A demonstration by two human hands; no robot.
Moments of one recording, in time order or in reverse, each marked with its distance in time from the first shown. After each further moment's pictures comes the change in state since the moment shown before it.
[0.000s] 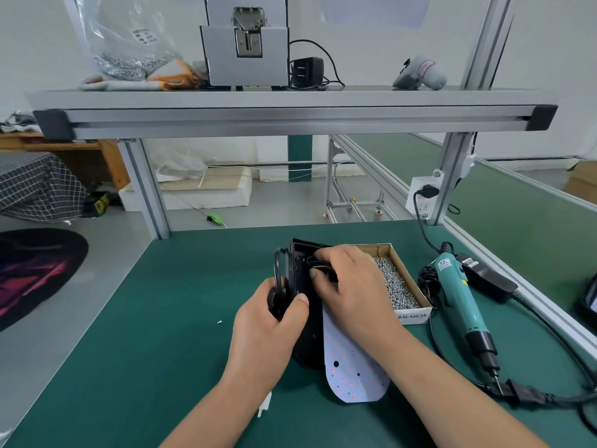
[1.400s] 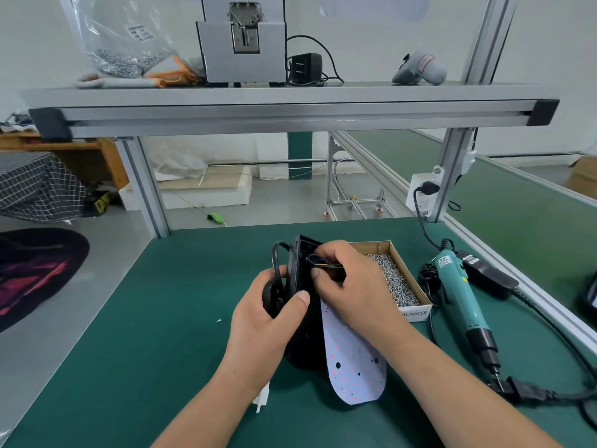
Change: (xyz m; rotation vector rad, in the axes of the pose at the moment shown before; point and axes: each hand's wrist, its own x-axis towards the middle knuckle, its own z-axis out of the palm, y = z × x) left_hand 0.001 0.004 -0.005 -0.151 -0.065 0.032; right_hand 0.005 -0.005 -0.015 0.309 -0.142 0.144
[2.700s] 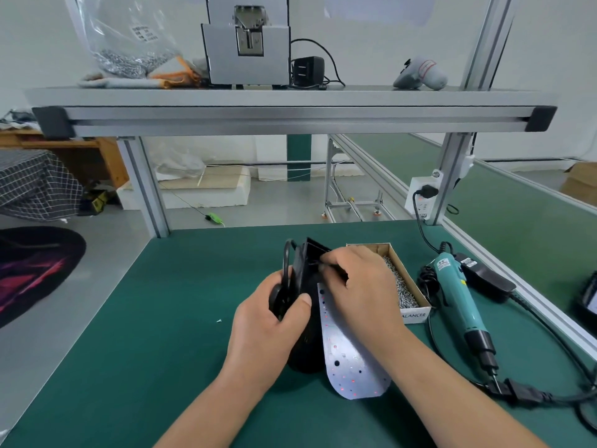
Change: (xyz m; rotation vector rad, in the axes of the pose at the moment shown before) left_hand 0.001 -0.004 0.002 0.127 0.020 0.042; right_hand -0.002 0.005 0.004 -0.252 0.180 -0.065
